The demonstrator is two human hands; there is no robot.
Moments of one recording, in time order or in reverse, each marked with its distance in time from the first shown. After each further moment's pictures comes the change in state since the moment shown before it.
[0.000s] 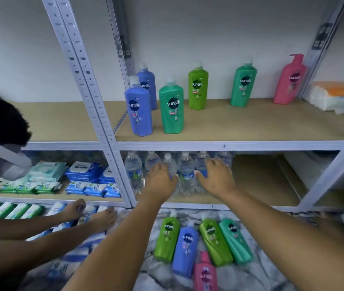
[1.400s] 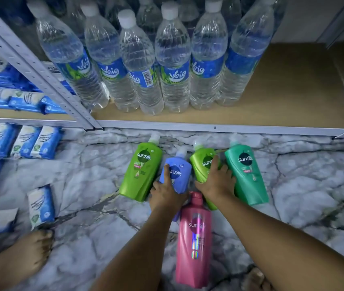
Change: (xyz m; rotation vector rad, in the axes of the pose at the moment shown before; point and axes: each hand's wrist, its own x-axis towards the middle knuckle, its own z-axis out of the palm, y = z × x) left_hand -0.054 -0.092 0.368 -0.021 -0.468 -0.501; right_hand -0.049 0.161 0.347 -0.044 -0.468 0.460
